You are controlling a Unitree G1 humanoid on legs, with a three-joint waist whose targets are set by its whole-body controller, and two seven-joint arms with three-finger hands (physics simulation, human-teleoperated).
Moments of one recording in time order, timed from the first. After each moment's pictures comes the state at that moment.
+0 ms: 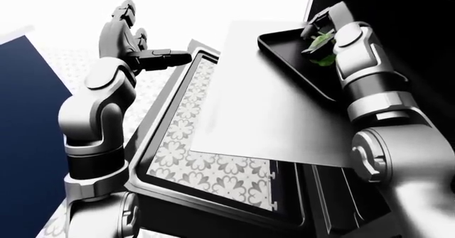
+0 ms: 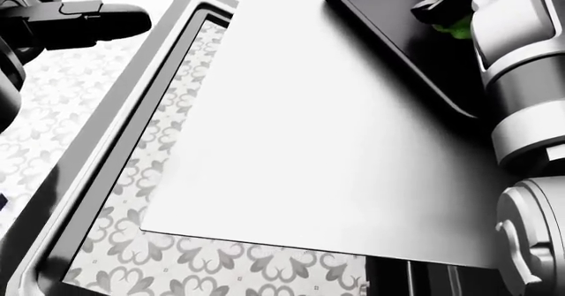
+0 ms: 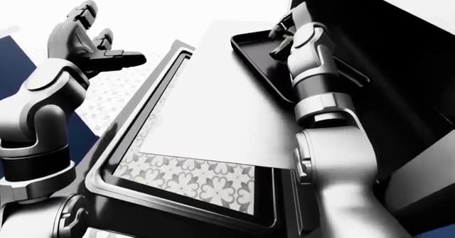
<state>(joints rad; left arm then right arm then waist) -0.88 0.36 0.20 -0.01 -0.32 0.79 0.12 -1.39 -0.39 -0.06 1.08 -0.66 0.42 0.08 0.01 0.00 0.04</state>
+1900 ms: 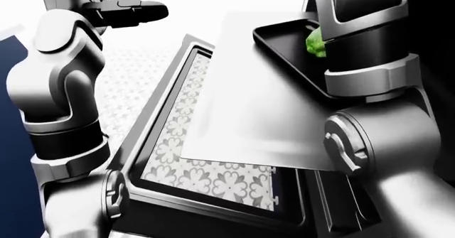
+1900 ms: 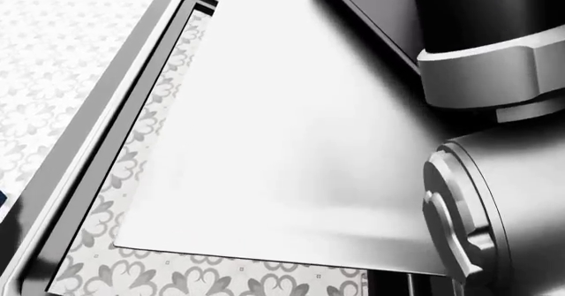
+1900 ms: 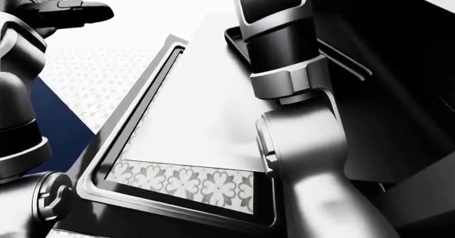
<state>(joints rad) -1.06 0.46 0.23 0.05 -0.28 0.73 0.13 -1.64 -0.19 -0.02 0.62 -0.22 0.74 0.24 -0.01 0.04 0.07</state>
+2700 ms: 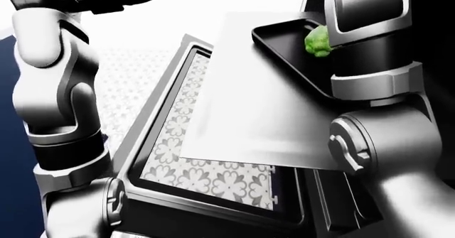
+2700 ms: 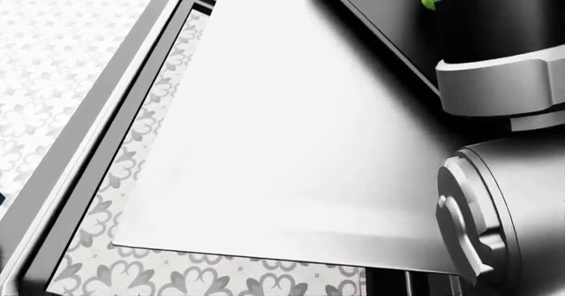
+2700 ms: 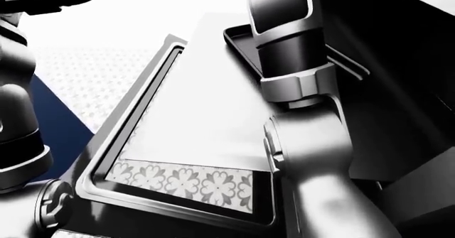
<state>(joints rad) -1.00 0.46 0.23 -0.02 -0.22 0.36 0.18 -1.59 -0.23 -0.03 0.59 -0.40 0.17 0.18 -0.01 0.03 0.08</state>
